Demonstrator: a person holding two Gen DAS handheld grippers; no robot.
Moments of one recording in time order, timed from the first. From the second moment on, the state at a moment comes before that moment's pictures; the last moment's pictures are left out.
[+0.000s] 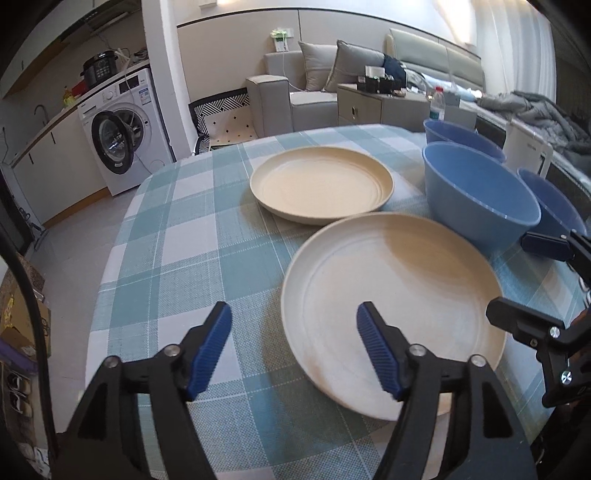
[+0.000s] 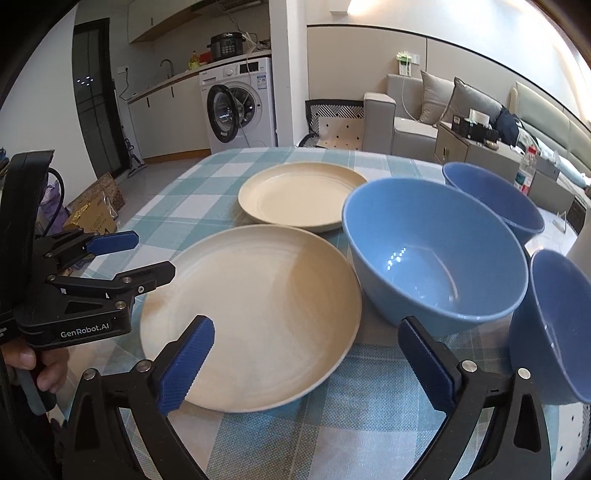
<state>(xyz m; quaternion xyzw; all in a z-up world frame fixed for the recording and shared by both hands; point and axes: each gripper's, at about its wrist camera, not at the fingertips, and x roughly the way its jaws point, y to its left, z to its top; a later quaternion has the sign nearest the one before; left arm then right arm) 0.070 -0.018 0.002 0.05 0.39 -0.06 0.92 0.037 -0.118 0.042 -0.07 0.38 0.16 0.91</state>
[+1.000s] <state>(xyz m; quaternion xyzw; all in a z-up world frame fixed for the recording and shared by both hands) 0.072 -0.004 0.030 -0.02 0.35 -0.06 0.93 0.051 -0.129 0.112 -0.07 0.30 0.17 0.94</state>
